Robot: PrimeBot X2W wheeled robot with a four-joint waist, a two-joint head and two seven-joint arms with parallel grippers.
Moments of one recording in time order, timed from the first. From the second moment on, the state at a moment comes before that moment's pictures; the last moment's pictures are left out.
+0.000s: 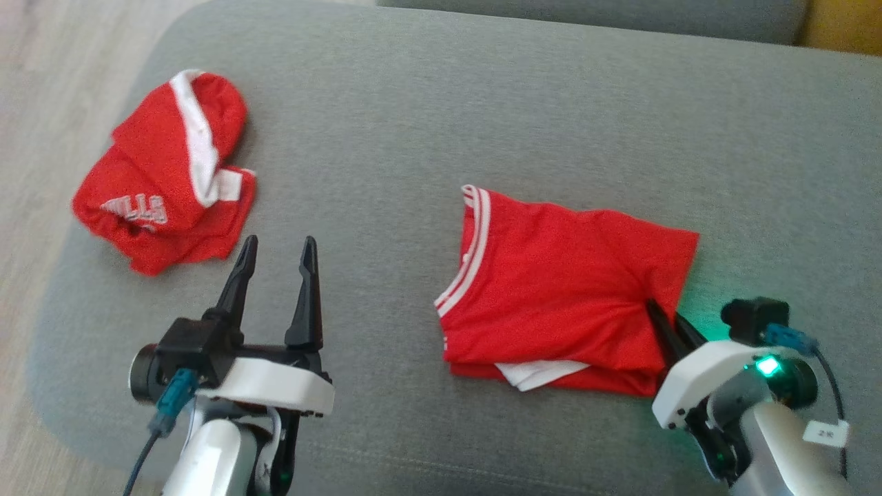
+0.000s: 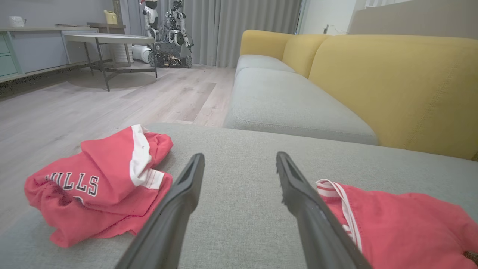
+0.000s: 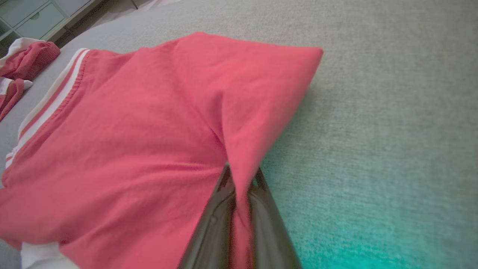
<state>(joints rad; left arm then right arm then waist) -0.09 0.11 -0.31 0.06 -0.25 0.13 -0.25 -0.19 -0.14 0.16 0.50 0.34 0.13 0.08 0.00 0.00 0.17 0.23</state>
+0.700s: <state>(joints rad) -0.18 0.11 -0.32 0.03 -0.20 0.10 -0.25 -0.46 -0.43 0.27 0.50 0.38 0.13 0.08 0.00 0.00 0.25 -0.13</state>
